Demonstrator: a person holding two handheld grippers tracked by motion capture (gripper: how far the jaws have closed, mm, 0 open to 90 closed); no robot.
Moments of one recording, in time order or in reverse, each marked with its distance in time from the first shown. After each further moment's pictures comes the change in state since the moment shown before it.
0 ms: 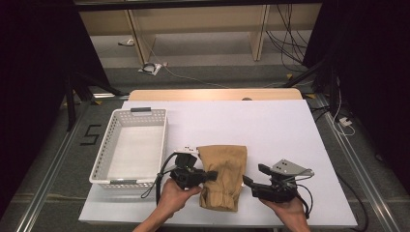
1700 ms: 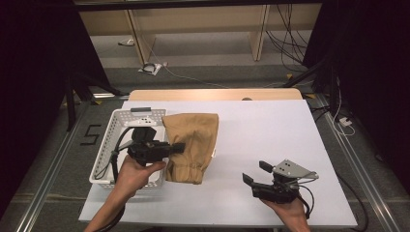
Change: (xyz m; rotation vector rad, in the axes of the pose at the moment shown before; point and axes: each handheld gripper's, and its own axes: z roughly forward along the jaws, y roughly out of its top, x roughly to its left) left arm 0.010 0.048 -0.116 -0.134 0.096 0.090; right arm 0.002 0.002 -0.006 -0.086 0.014 -0.020
